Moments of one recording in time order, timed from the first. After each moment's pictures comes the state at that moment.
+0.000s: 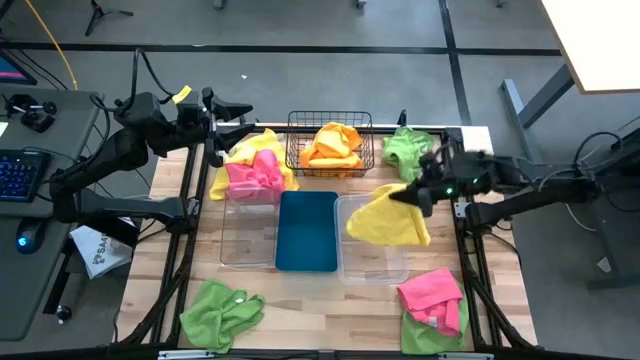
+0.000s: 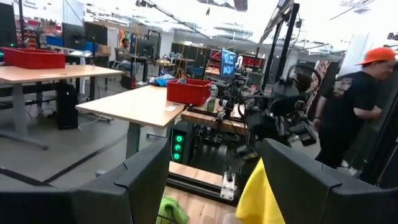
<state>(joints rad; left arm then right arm) 0.34 0.90 1.23 -0.25 0.07 -0.15 0.10 0.88 1.03 -0.56 0.06 0.87</state>
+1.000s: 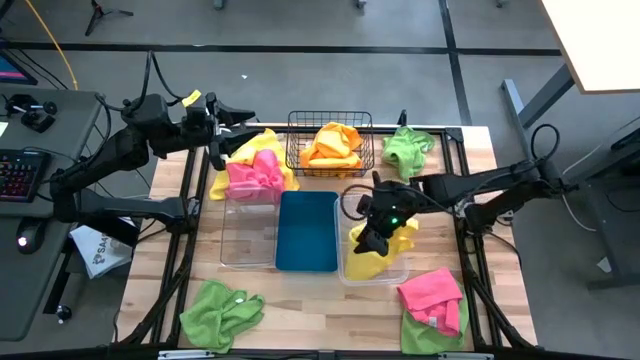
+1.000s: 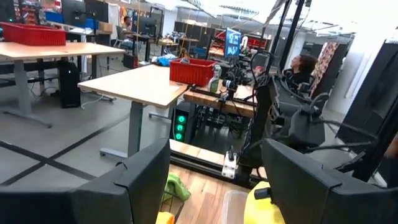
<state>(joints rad) 0.34 0.90 1.23 -0.34 0.06 -0.15 0.13 1.36 1.12 -0.48 -0.36 0.74</state>
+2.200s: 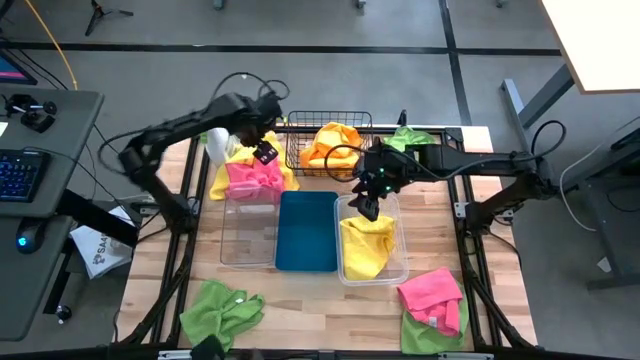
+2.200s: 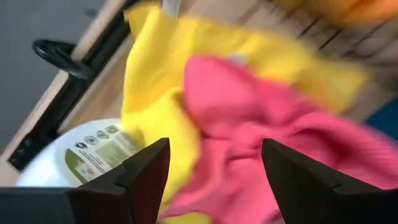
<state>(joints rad) 0.65 1.64 1.43 -1.22 -0.20 -0.07 -0.07 1.44 1.36 -0.78 -0.12 0.33</state>
